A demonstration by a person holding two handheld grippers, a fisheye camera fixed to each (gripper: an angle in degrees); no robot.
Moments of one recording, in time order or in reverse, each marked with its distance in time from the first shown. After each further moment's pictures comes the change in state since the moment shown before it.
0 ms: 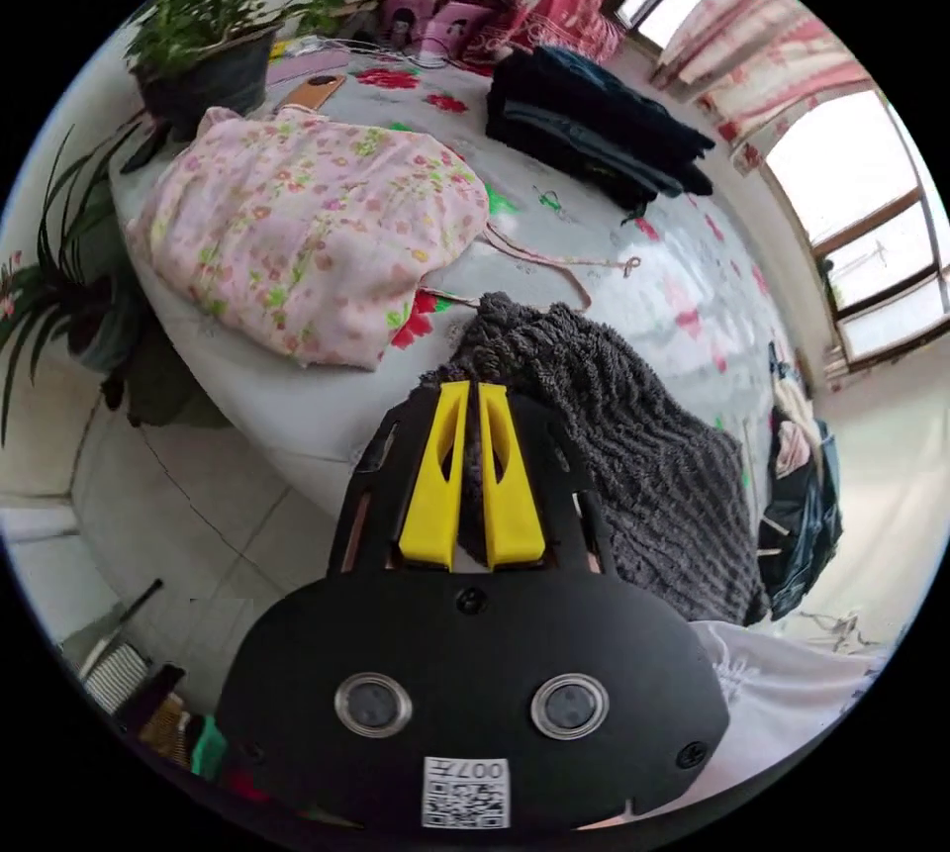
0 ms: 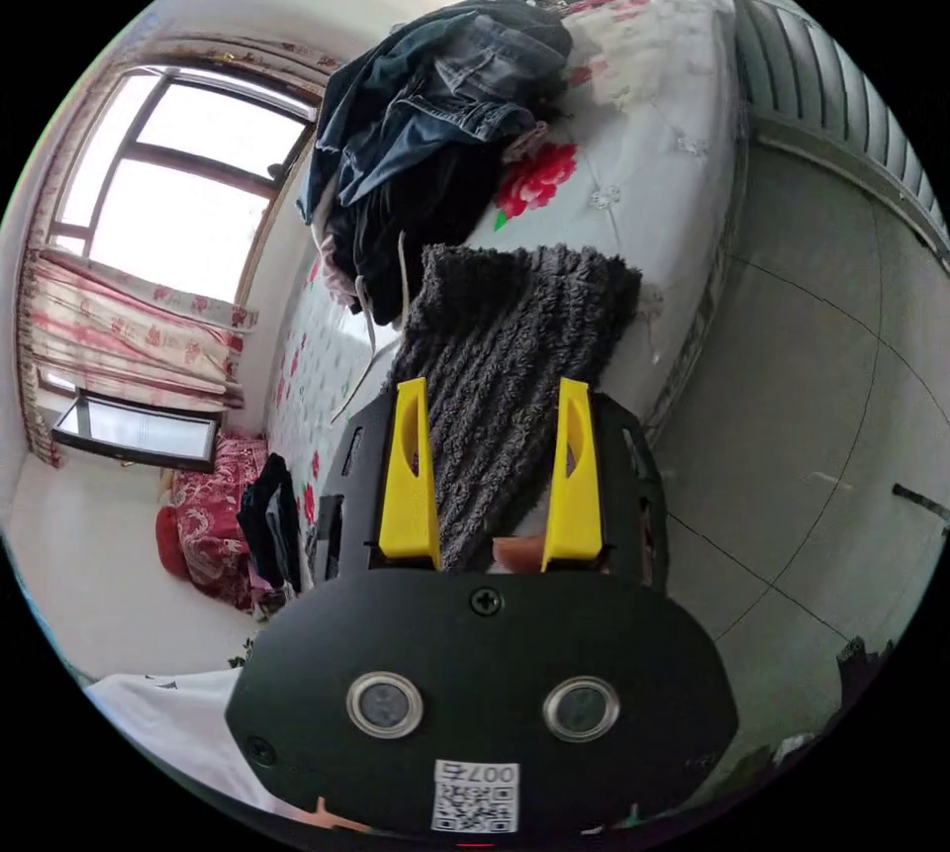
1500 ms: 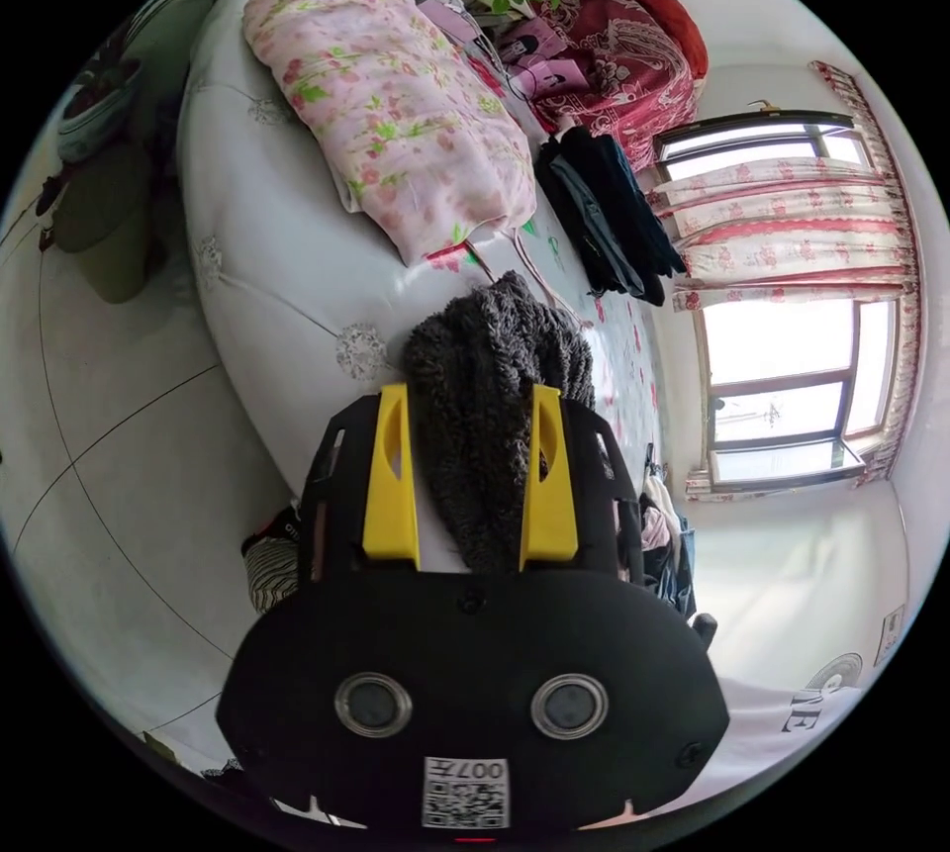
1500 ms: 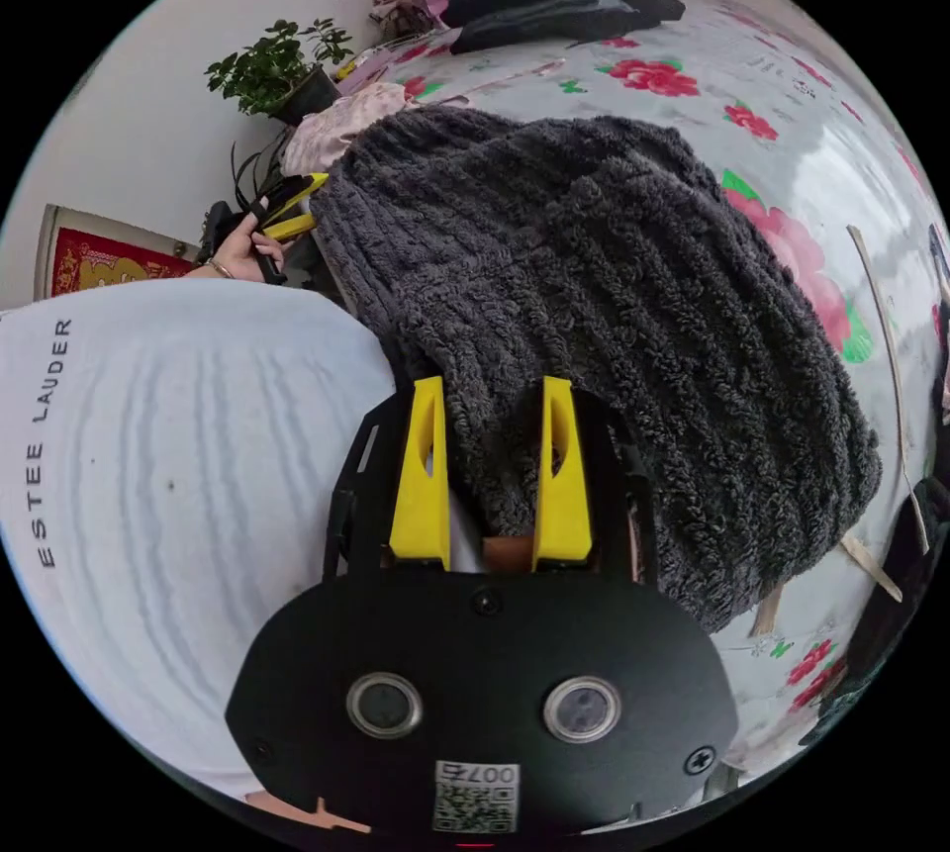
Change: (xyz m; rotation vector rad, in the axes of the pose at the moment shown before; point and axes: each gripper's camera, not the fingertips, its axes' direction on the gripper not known) left arm -0.198 0.048 0.108 0.090 0.370 -0.305; right arm -0.339 0.478 0.283 -1.185 0.028 -1.476
